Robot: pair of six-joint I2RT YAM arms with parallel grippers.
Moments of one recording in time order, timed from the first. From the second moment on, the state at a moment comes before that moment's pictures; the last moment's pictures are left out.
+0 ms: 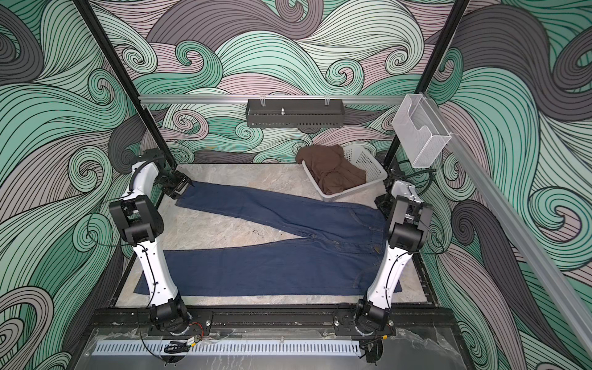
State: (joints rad) left arm 0.30 2.32 2.21 -1.25 0.32 -0.63; right arm -0.36 2.20 1.70 -0.88 0.07 0.85
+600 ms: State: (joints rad) left arm 0.30 2.38 2.36 -1.27 0.33 -0.63; right arm -0.36 2.01 1.54 -0.84 -0.01 0.85
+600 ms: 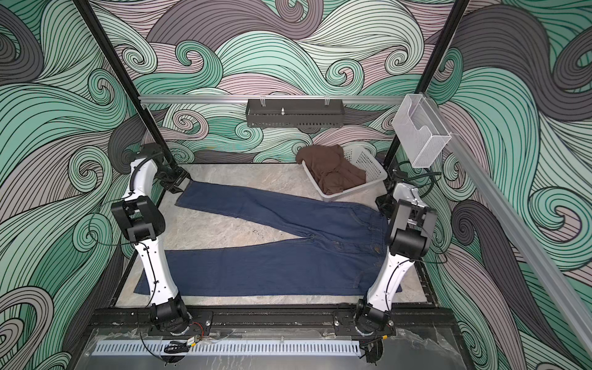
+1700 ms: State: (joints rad) left arm 0.27 2.53 2.26 -1.38 0.24 -0.64; right arm -0.37 1.36 0.99 -0.86 -0.07 0.77
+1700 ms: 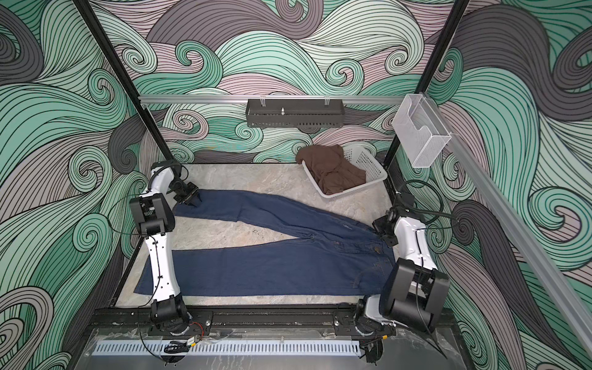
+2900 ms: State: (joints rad) left arm 0.36 2.59 2.51 -1.53 0.00 -0.63; right arm -0.42 1.31 0.99 -0.89 -0.03 0.80
